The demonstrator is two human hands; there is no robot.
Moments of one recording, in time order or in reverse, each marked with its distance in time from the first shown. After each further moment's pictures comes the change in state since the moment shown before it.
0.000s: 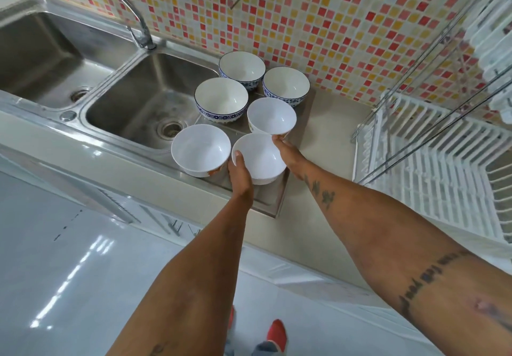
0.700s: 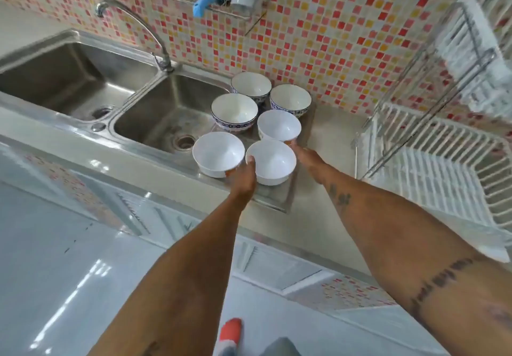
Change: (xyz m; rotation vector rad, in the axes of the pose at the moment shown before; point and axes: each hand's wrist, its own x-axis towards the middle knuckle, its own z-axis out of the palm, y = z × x) left_hand -0.039 0.033 -0.045 0.437 -0.095 0.186; right_hand -0.045 -0.007 -0.012 -0.175 0.094 0.034
